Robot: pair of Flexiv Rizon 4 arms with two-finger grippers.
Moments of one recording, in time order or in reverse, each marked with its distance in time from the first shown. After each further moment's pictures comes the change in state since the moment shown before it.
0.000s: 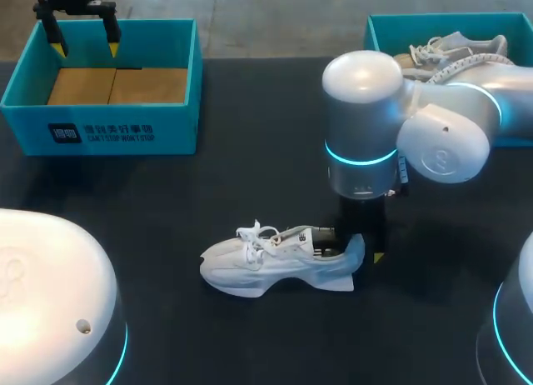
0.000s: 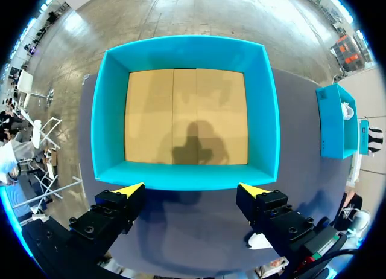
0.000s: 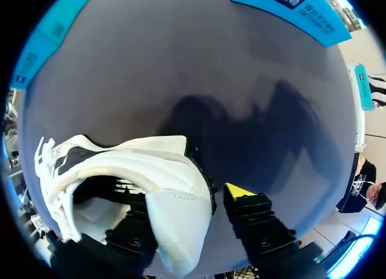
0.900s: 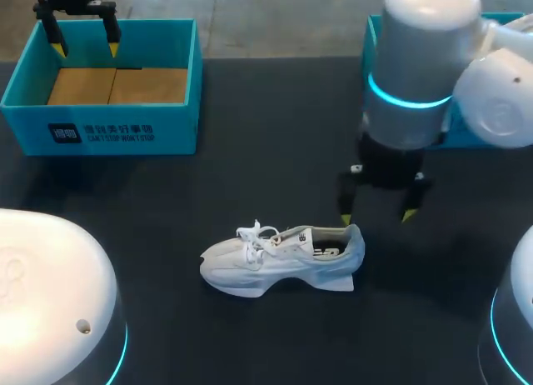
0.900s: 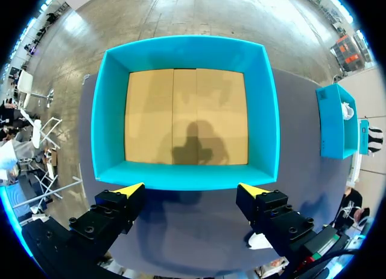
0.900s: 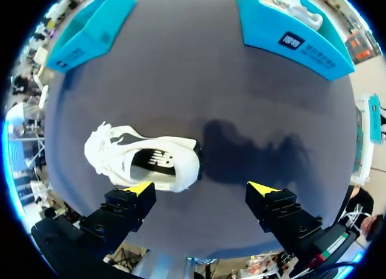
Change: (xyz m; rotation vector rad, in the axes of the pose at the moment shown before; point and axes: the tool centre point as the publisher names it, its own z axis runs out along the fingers) left arm 0.000 0.000 0.000 0.000 0.000 0.000; right arm -0.027 0.001 -0.106 -0.069 0.138 -0.197
